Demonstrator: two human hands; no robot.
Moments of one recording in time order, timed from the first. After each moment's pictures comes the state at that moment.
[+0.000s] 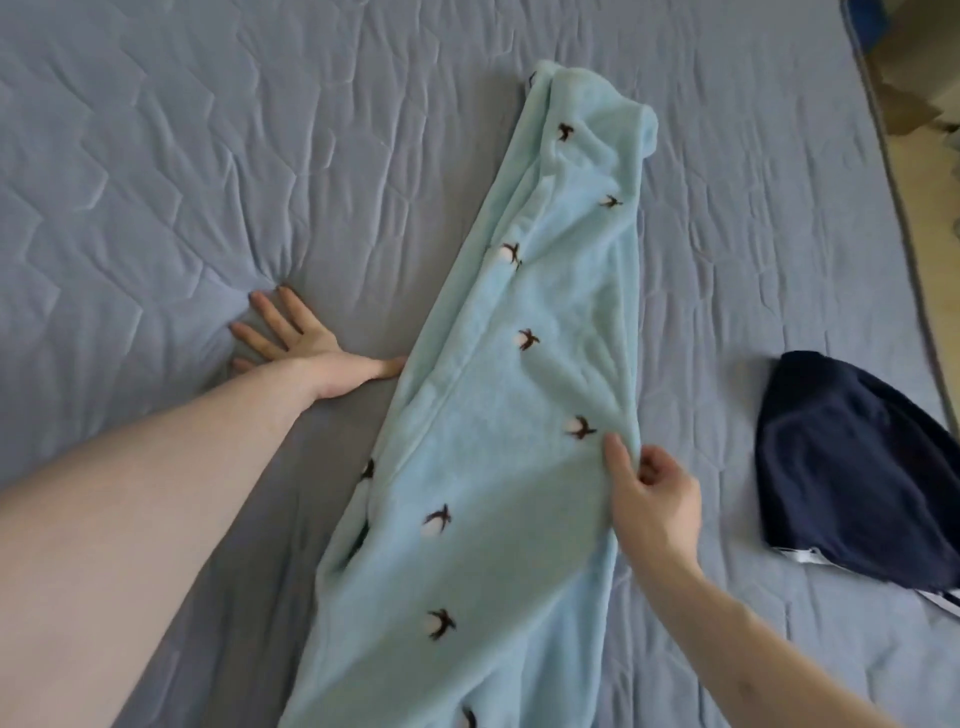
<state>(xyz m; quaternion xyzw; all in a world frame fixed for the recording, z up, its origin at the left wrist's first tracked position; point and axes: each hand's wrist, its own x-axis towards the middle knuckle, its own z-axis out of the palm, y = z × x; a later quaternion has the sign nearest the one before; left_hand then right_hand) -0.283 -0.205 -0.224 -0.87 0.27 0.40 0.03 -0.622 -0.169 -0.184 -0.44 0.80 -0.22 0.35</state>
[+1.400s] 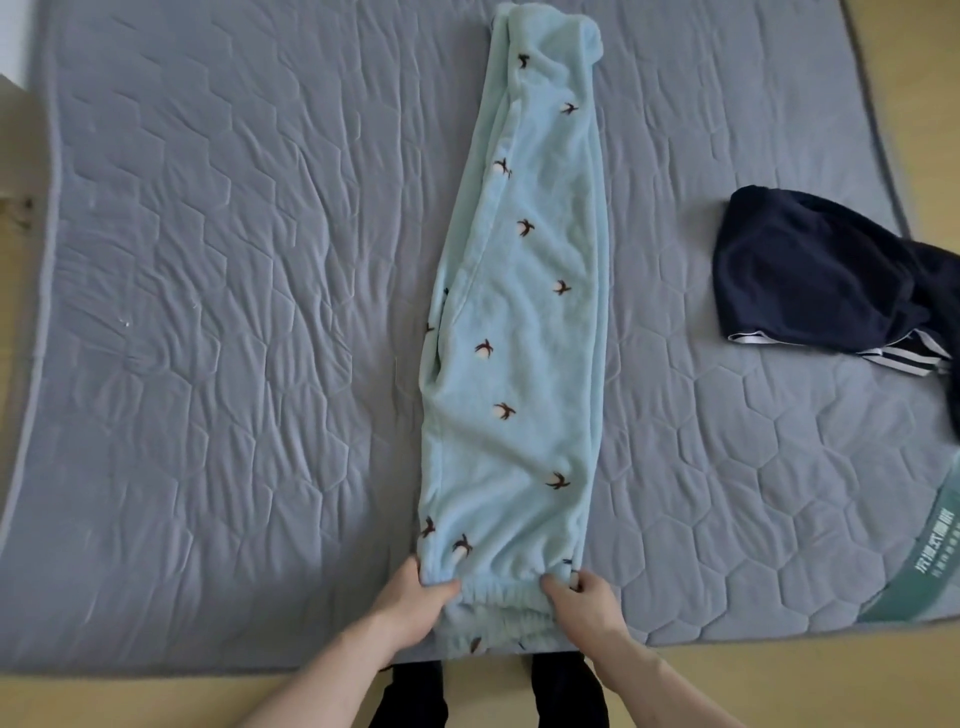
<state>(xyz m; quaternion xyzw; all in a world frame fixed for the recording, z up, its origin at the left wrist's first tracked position) -0.413 0.198 -0.113 -0.74 0.18 0.65 -0.01 -0.637 0.168 -0.119 -0.22 0.76 0.06 0.61</state>
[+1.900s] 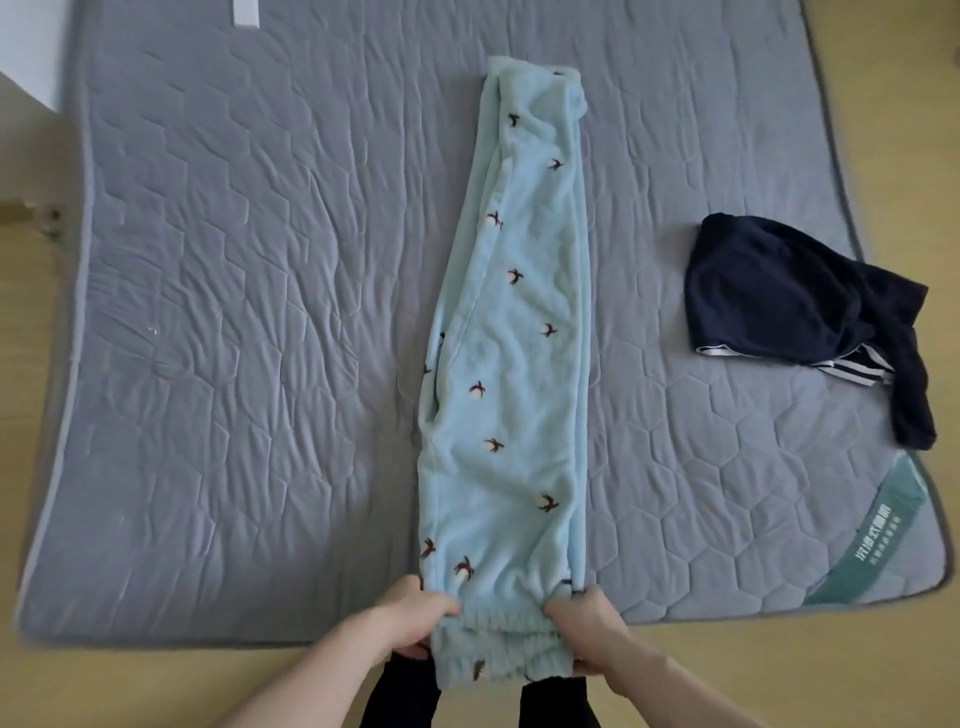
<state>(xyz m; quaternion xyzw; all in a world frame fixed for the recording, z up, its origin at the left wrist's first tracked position) -0.417 0.199 -0.049 -0.71 0.14 0.69 0.10 -0.651 0.164 -0.033 -0.20 0.74 0.15 0.62</state>
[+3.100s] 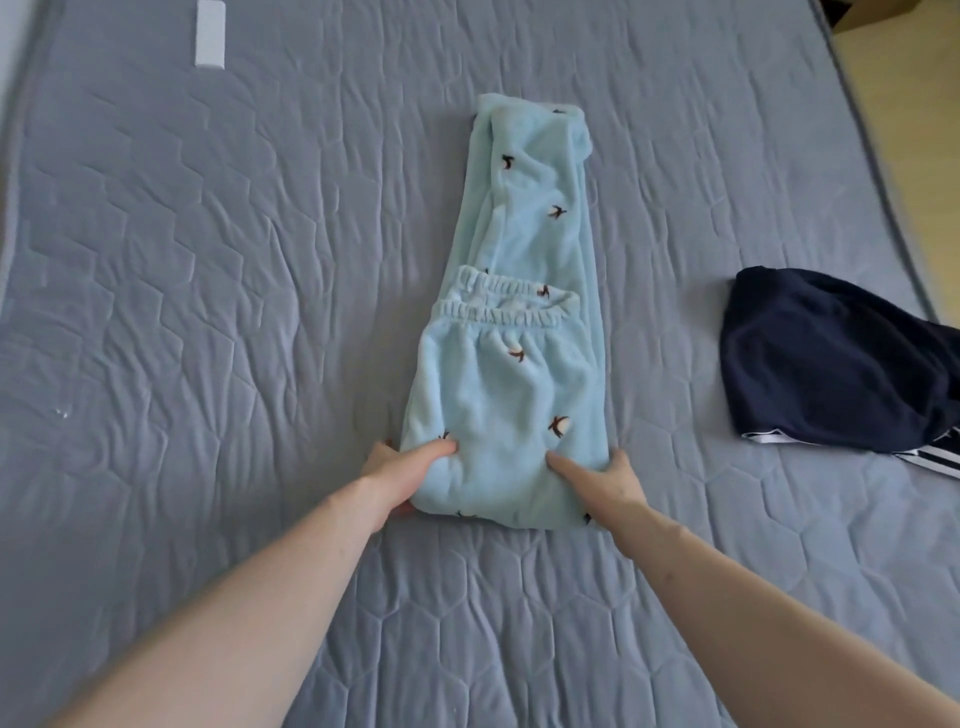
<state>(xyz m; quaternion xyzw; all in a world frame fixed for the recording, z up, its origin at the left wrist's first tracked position) -0.380 -0.066 -0.137 -0.79 0.10 0.58 -0.16 -0.629 -0.098 -0.144 -0.28 0.78 -0.07 0.56</state>
